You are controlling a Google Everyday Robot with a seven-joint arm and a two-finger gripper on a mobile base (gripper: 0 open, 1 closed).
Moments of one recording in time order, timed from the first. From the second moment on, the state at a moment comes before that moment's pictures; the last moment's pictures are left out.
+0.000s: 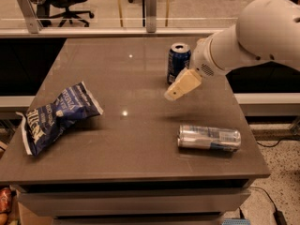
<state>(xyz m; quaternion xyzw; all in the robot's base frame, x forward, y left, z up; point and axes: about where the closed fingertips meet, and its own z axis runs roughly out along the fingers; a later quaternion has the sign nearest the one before) 0.590 -0.098 0.890 -0.49 0.78 0.04 0.39</state>
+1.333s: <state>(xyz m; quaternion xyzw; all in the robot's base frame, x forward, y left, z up) 0.609 -0.106 0.875 -0.46 0.78 0.08 0.43</state>
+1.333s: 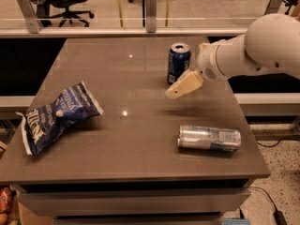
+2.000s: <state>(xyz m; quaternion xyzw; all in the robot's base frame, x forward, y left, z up) 0.630 -0.096 0.865 -0.46 0.76 0.12 0.45</state>
